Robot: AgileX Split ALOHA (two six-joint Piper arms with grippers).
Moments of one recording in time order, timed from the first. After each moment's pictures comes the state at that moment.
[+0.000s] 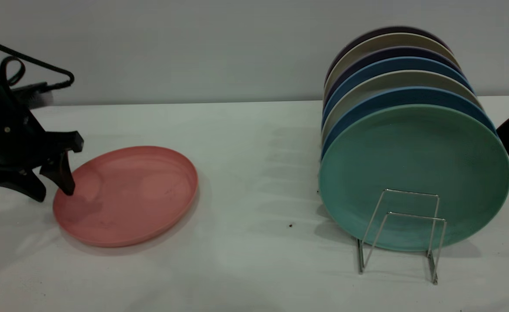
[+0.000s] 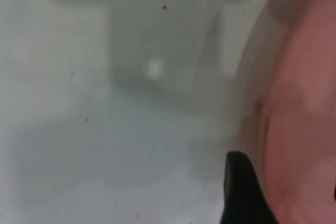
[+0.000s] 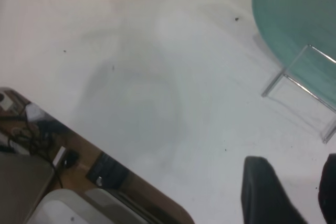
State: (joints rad) left arm 0.06 2.20 -1.23 -0.27 0.38 0.11; right arm 0.31 1.00 -0.57 0.59 0.61 -0.55
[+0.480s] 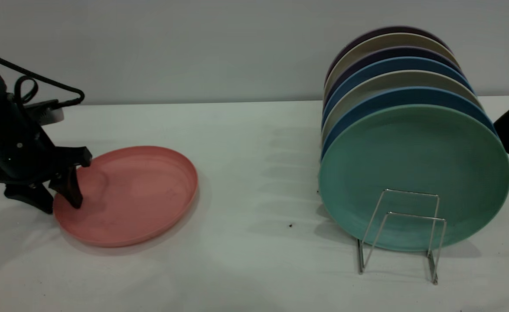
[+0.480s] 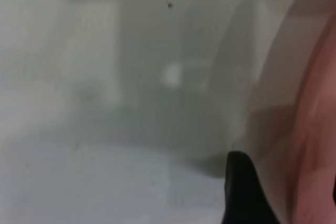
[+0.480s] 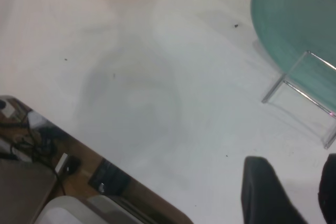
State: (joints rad) left arm 0.06 2.28 -1.28 -0.29 0.37 0.14; right arm 0.31 1.00 -0.57 0.60 0.60 -0.55
